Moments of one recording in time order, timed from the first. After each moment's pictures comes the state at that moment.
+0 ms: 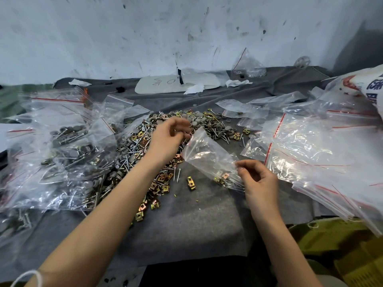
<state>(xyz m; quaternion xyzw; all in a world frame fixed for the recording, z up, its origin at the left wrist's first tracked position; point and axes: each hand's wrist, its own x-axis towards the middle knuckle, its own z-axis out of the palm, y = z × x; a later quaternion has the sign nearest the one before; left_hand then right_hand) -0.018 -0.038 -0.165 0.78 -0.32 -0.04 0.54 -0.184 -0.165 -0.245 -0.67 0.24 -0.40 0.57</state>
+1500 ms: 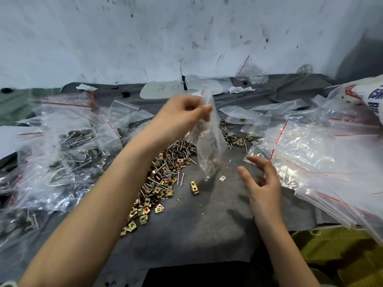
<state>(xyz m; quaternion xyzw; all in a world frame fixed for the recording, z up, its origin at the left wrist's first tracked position) -0.046 -0.036 -0.083 0.76 -0.42 -0.08 0.48 -0.185 -0.162 -0.238 -0.67 0.24 -0.44 0.54</state>
